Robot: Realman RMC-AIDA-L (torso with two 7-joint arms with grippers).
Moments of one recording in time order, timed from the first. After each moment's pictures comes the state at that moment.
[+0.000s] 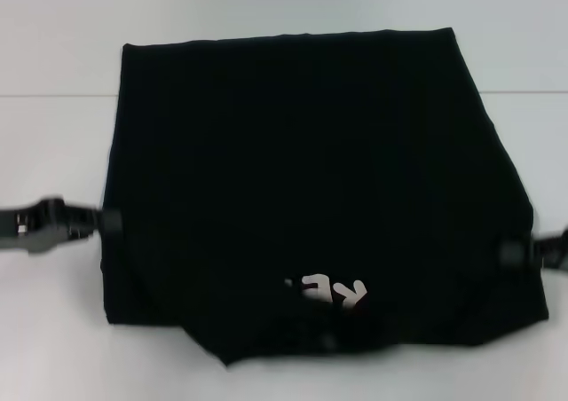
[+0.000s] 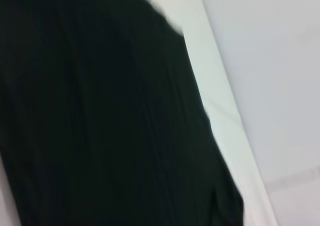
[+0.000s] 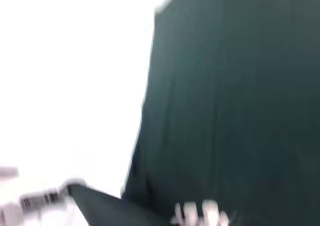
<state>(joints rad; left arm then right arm) -0.59 -1.89 0.23 0.54 2.38 1.68 -2.21 0.60 1.89 -0.32 -0.50 -2.41 -1.71 2.22</state>
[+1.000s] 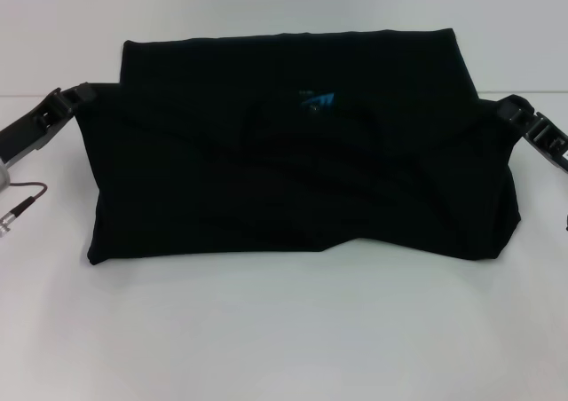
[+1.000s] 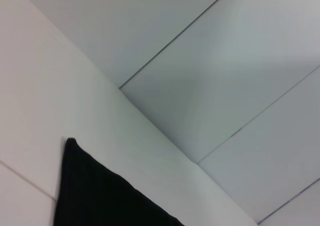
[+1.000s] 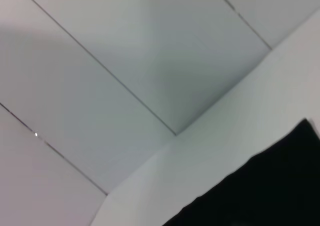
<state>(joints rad) -0.62 -2.07 0.24 0.43 1.81 1.05 -1.82 0.61 2.09 -0.28 -0.25 -1.63 -1.06 1.50</state>
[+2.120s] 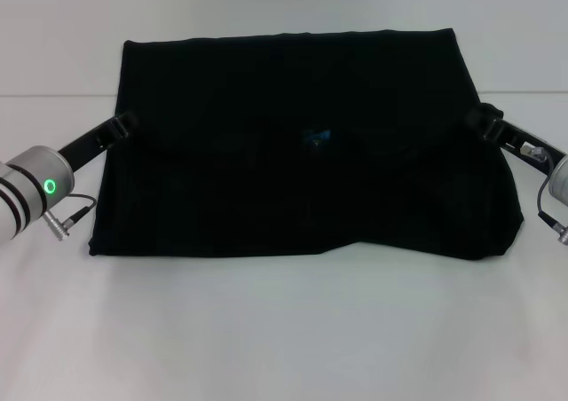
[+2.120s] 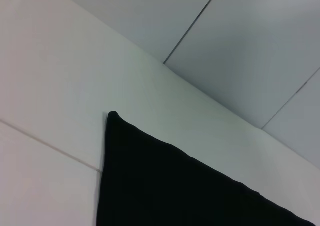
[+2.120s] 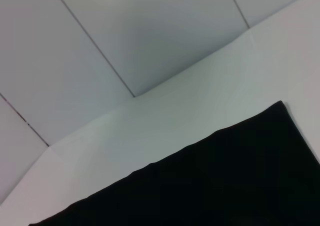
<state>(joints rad) -0.71 -2.16 0.30 0.41 1.80 0.70 -1.64 0.72 2.09 -0.41 -0.24 -1.61 -0.76 1.42</state>
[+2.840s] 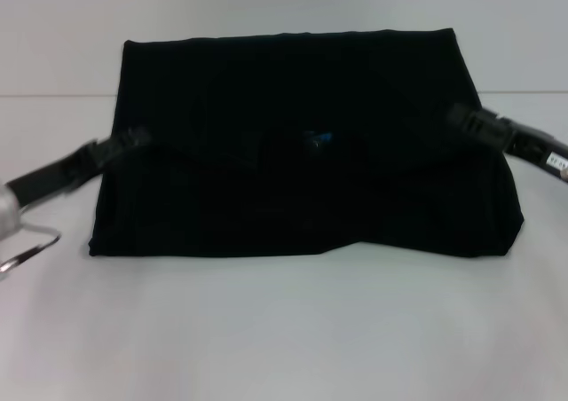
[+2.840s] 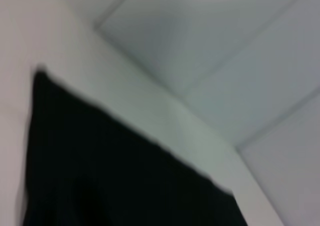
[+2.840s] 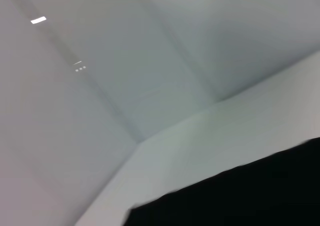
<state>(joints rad) -0.54 -2.02 0.55 0.42 1.76 1.14 -1.91 0.59 2.03 -0.51 -0.34 -1.68 -1.21 1.49</state>
